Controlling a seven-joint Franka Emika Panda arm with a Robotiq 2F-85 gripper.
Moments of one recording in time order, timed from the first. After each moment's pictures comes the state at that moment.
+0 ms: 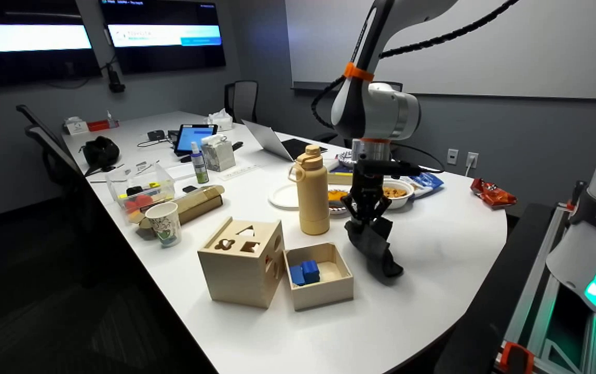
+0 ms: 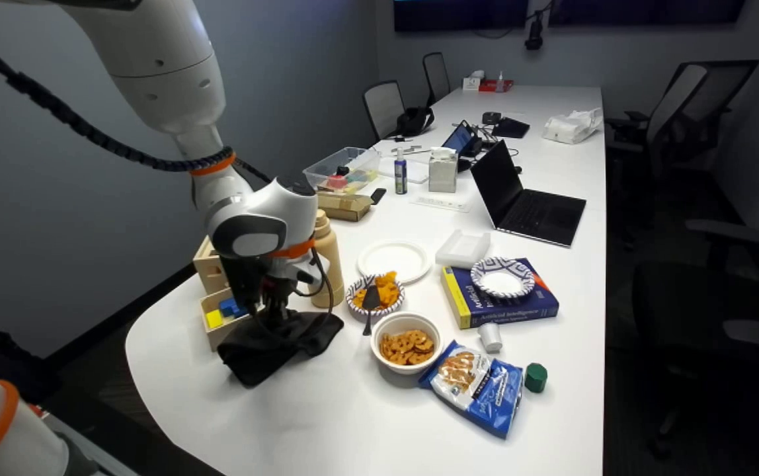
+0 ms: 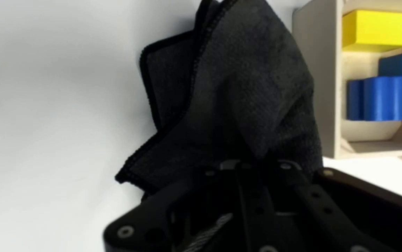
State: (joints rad) arm -0.16 0.42 0.23 -2.51 0.59 2.74 0.02
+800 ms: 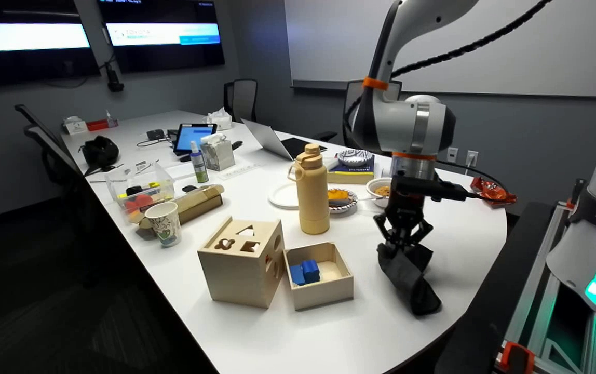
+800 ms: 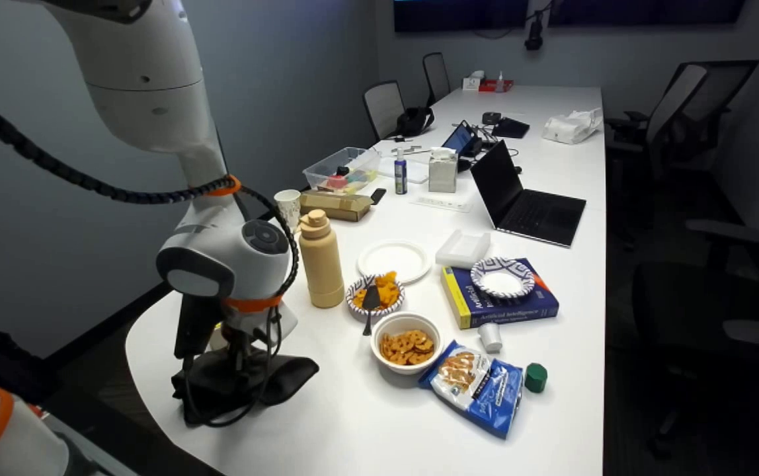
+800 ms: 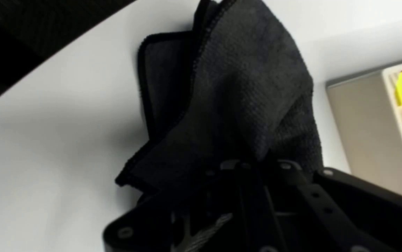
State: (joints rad) arm -0.31 0.43 0.41 -2.71 1.14 2.86 -0.27
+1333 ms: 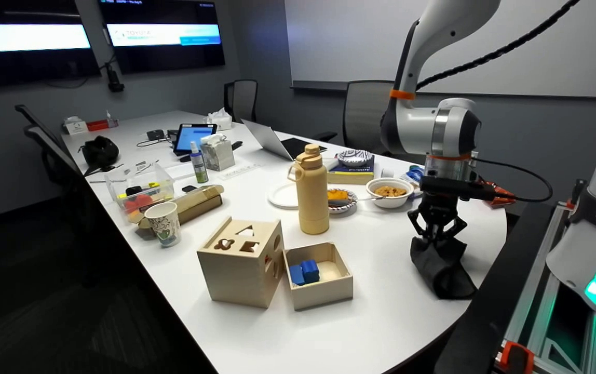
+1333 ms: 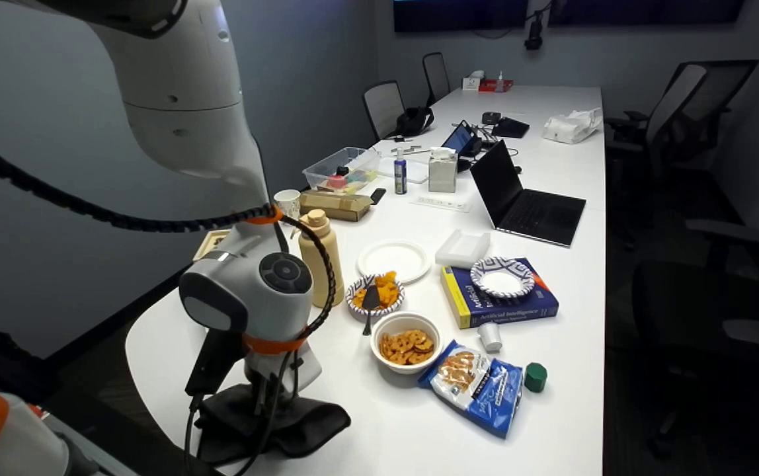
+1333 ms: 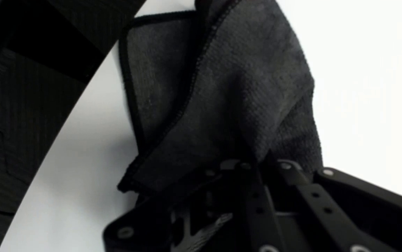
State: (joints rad) arm -0.43 0.47 0.30 -2.74 1.20 2.93 -0.32
